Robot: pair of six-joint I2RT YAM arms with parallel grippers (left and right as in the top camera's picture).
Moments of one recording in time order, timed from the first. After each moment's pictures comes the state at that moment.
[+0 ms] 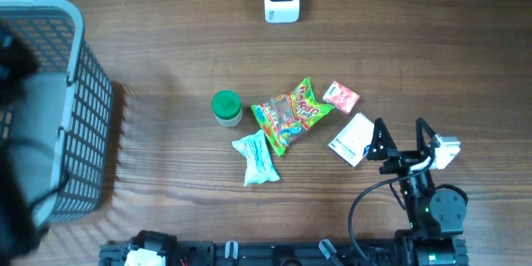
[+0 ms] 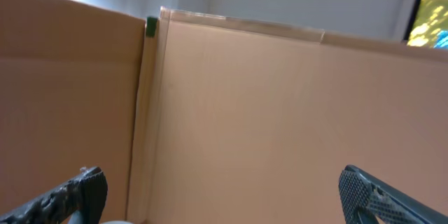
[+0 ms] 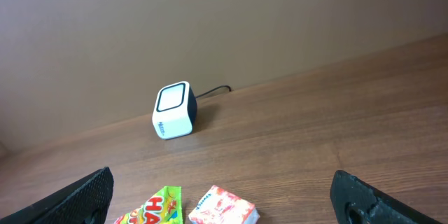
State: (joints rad) left arm -0.21 0.93 1.80 -0.53 -0.64 0.02; right arm 0.04 0.01 0.01 0.00 -0.08 0.34
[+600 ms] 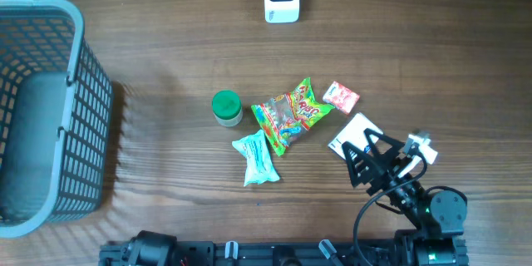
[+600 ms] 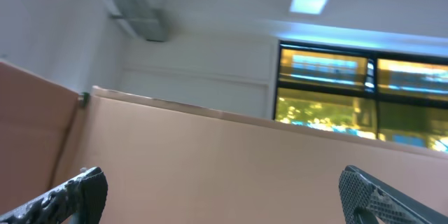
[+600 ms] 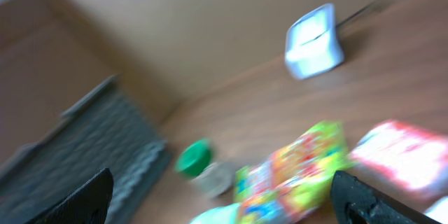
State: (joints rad) left arm -0.21 0.23 1.40 -0.45 -0.23 0.00; right arm 0.04 0.03 0.01 0.04 -0.64 0.72
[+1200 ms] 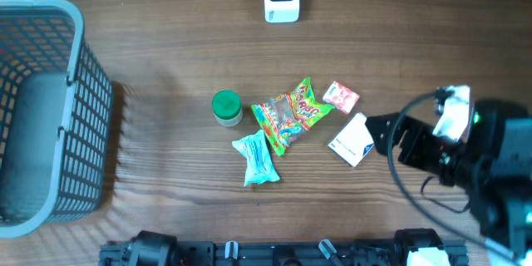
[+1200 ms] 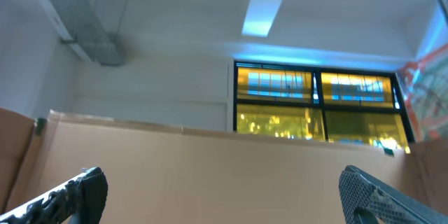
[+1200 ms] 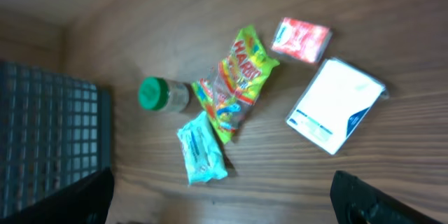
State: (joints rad) left arm -0.21 0.02 1.36 -0.55 -0.06 0.00; right arm 0.04 0.88 1.21 -1.22 -0.40 0.46
